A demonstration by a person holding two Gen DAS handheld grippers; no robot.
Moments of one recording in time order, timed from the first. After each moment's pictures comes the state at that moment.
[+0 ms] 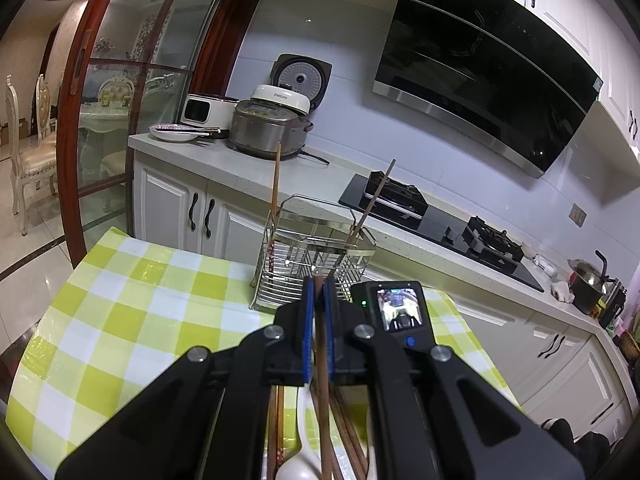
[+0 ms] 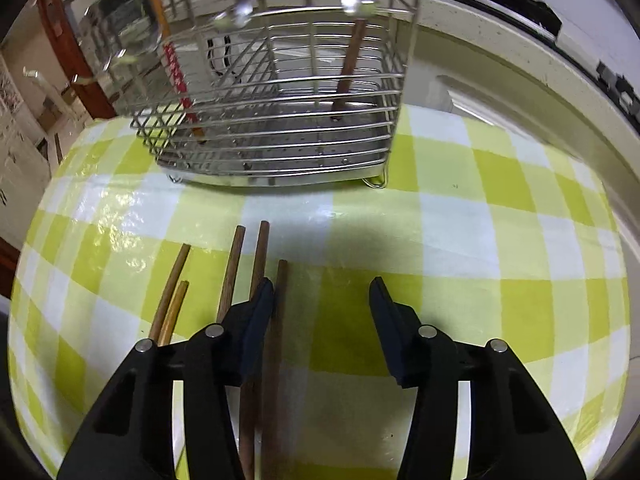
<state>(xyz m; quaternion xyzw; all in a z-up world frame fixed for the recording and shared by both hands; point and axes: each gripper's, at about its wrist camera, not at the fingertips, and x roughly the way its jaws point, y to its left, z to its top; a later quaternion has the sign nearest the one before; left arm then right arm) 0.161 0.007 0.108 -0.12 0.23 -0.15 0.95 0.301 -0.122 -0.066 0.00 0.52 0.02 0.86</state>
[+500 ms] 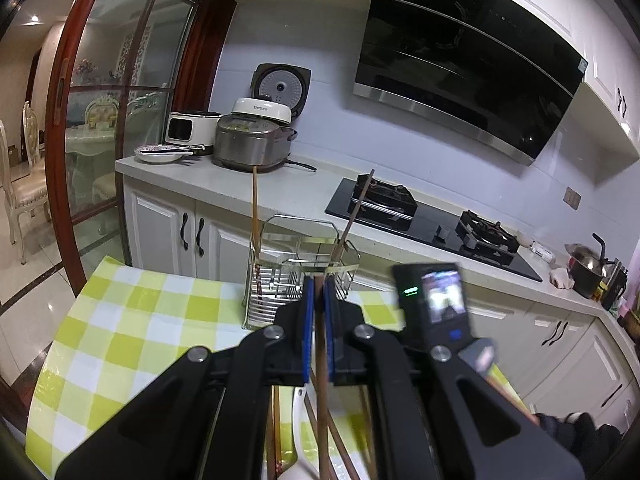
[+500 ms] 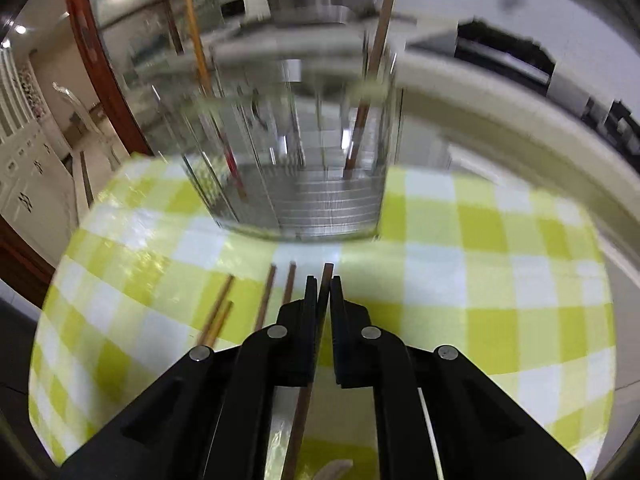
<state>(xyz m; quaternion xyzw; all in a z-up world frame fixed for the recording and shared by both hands) 0.169 -0.009 0.138 -0.08 0.22 -0.17 0.96 0.270 -0.135 0.005 0.03 0.44 0.07 0.90</state>
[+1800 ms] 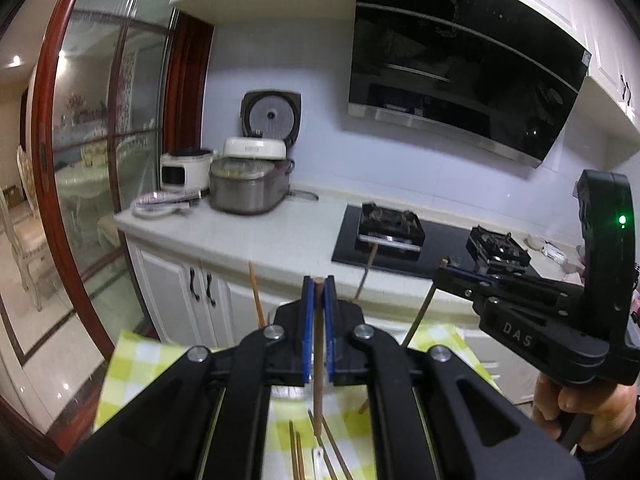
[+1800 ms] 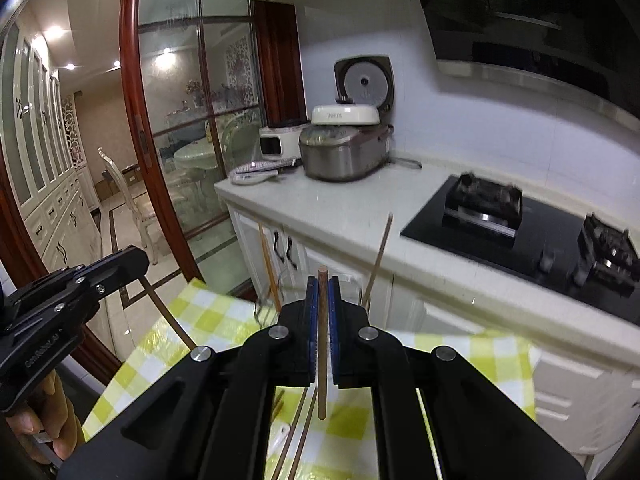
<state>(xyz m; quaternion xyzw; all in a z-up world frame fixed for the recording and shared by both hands) 0.233 -0.020 0.252 -0.02 0.20 -0.16 0.97 0.222 -0.168 0.232 0.02 0.27 0.10 0.96</state>
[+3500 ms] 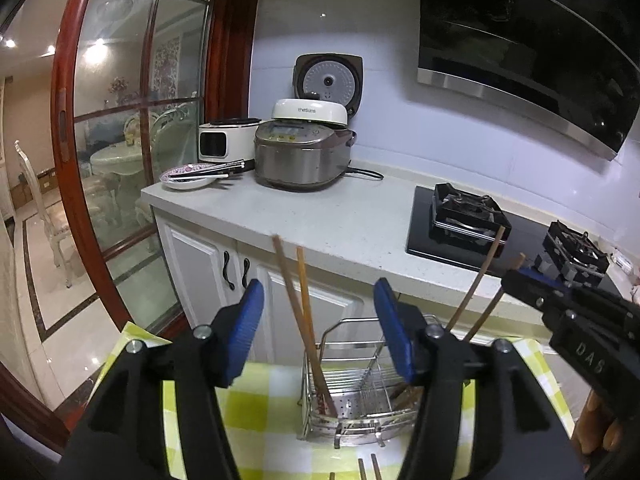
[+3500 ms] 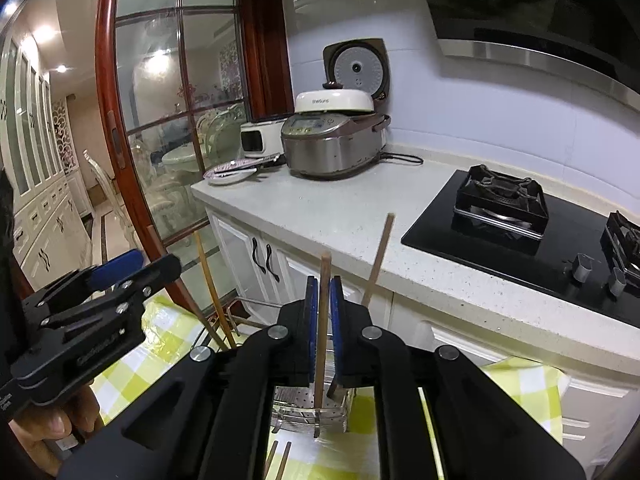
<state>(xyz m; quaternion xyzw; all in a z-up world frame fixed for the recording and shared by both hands) 0.368 -0.020 0.154 -0.03 0.24 -0.06 0.97 0.335 -0.171 0.151 0.03 0.26 0.09 0.96</state>
